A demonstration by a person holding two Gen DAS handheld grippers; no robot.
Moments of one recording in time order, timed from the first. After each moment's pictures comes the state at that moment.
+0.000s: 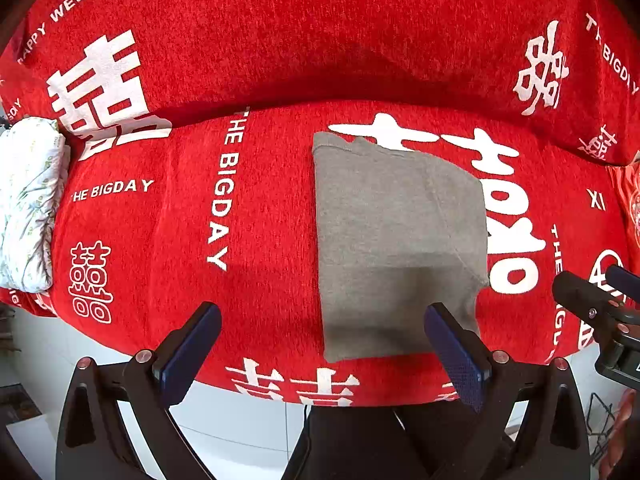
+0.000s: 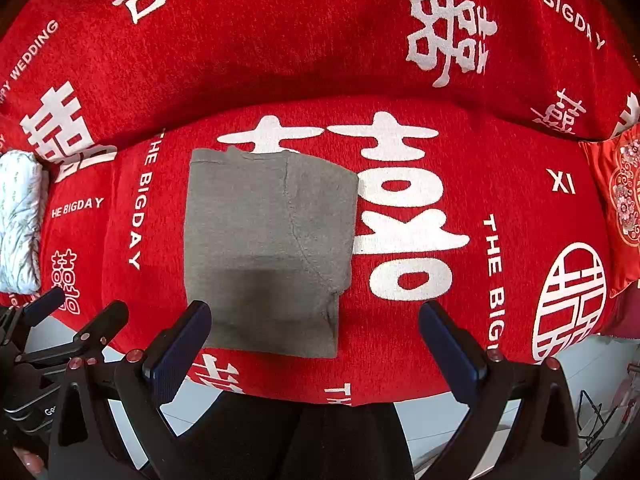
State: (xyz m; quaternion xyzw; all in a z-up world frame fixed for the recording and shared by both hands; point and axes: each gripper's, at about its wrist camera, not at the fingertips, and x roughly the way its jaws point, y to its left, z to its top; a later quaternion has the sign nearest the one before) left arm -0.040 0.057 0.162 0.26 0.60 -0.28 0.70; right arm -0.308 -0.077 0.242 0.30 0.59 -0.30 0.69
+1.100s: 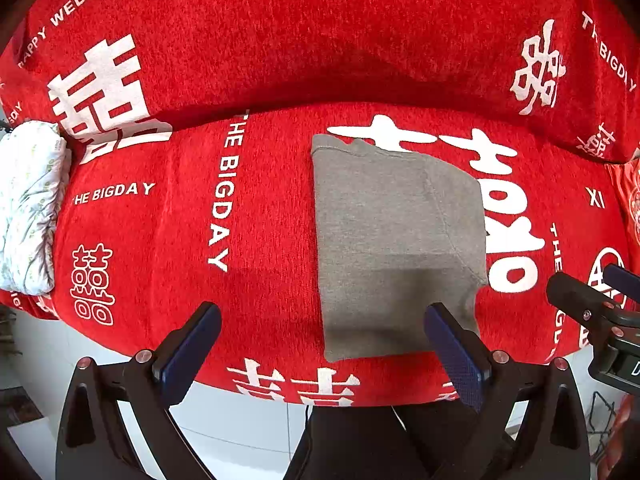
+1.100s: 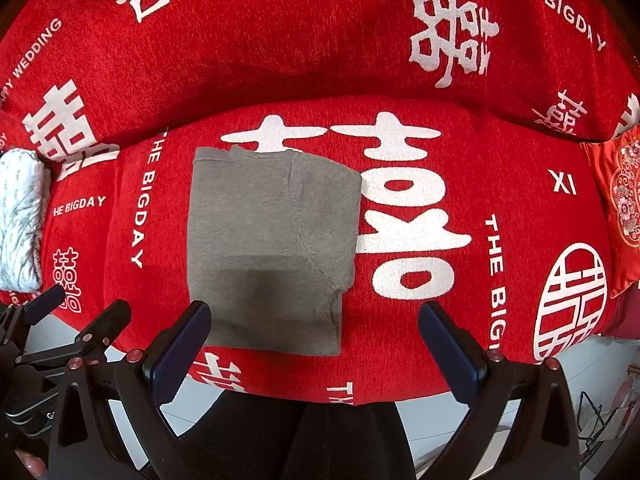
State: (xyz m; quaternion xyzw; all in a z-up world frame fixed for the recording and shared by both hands) left arm -0.044 0.057 0.164 0.27 0.60 -0.28 0.70; right arm -0.304 -0.075 0.245 0.30 0.59 -0.29 0.70
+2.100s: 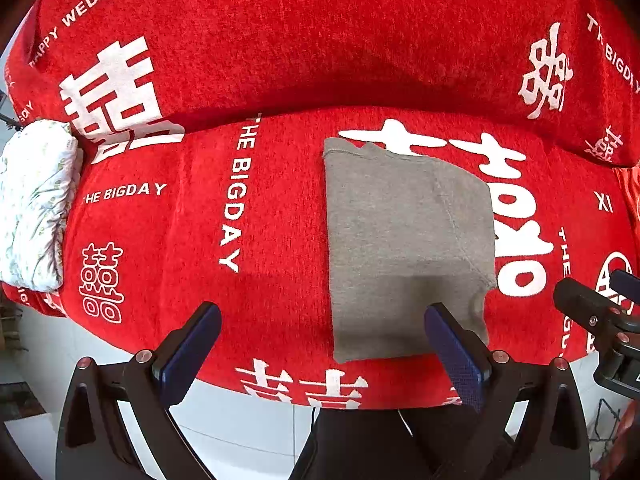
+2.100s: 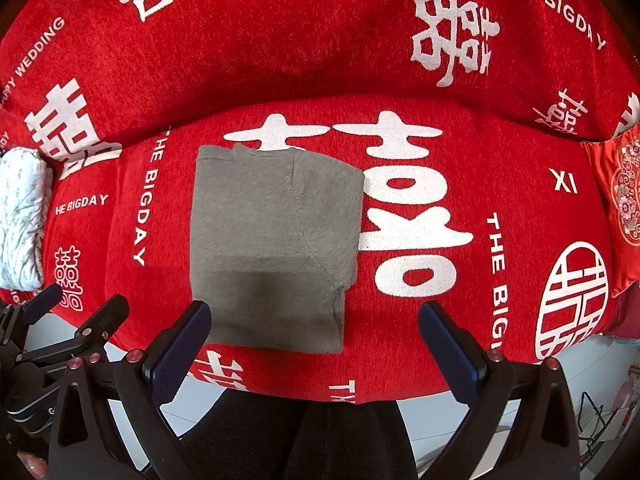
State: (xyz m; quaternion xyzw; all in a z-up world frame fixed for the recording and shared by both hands) left arm -0.045 0.063 0.169 0.27 0.59 -0.27 0.71; right arm -0.305 -0.073 0.244 0.30 0.59 -0.29 0.70
